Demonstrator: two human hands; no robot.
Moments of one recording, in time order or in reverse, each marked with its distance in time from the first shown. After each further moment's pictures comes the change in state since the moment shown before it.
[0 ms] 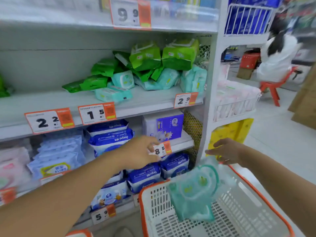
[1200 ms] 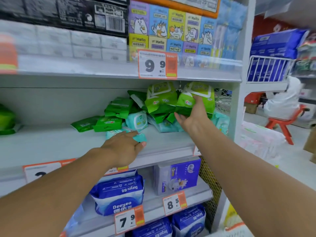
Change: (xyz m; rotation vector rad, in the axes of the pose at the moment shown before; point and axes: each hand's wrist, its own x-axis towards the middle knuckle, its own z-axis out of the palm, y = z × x) left_hand 0.064 -0.049 -0.141 0.481 0.189 -0.134; right_hand 0.046 -0.298 0.034 1.511 -0.031 -0.207
